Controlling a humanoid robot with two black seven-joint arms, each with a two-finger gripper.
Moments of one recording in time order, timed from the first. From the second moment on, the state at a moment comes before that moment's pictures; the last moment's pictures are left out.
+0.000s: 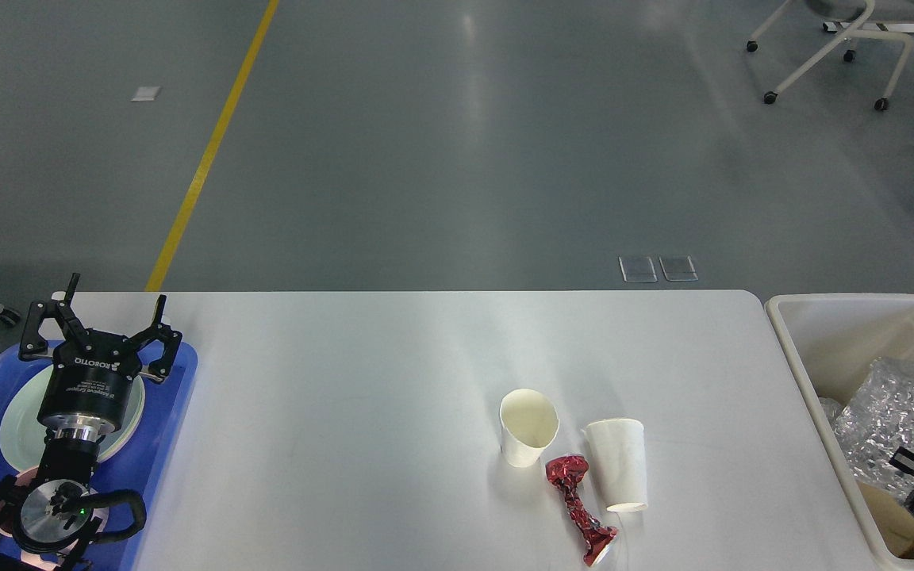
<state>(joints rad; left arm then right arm) -0.19 0.28 -1.31 -0.88 0.04 -0.56 -0.33 0.59 -0.41 -0.83 0.17 -0.11 -0.04 -0.12</state>
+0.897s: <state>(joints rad) -0.19 0.28 -1.31 -0.88 0.04 -0.56 -0.33 0.60 -0.41 -0.84 0.20 -0.13 -0.18 -0.12</state>
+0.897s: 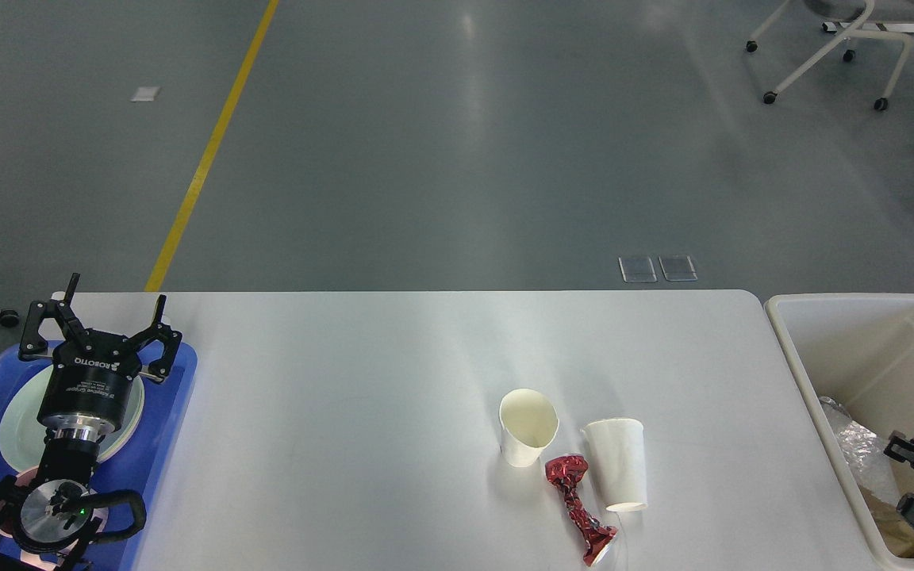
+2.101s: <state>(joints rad) -0.19 0.28 -1.31 -0.88 0.04 -0.56 -0.33 2.02 -0.46 -1.48 1.25 -0.22 0.46 -0.12</state>
